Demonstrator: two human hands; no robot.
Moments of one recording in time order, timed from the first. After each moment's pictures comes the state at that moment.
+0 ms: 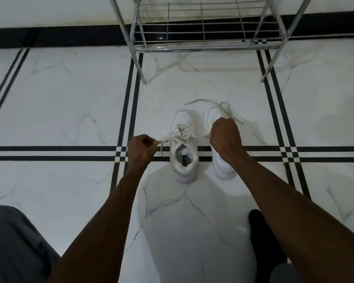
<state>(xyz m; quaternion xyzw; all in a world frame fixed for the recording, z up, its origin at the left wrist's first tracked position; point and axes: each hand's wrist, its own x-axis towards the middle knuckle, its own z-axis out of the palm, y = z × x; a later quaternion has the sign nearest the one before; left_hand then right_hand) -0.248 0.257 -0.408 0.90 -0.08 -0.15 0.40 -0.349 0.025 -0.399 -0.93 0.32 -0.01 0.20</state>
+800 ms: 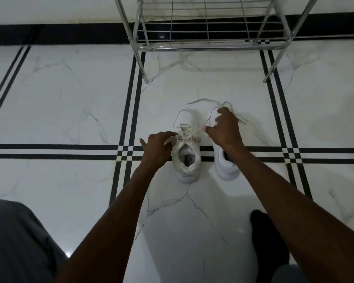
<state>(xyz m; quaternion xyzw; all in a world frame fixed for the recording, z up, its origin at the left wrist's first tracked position) -0.251 0.230 -0.423 0.90 -0.21 -0.22 0.32 -0.333 0.027 -0.387 -0.84 0.37 -0.07 0.39</state>
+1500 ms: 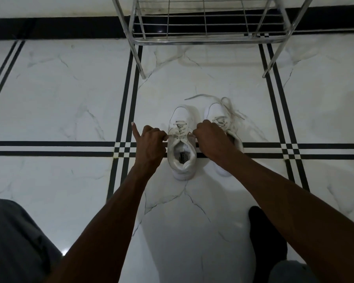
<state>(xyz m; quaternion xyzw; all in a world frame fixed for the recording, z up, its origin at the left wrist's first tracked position) -0.258 0.237 -0.412 0.94 -0.31 -0.05 0.09 -0.350 0.049 -0.405 -1.00 0.04 0.02 0.09</state>
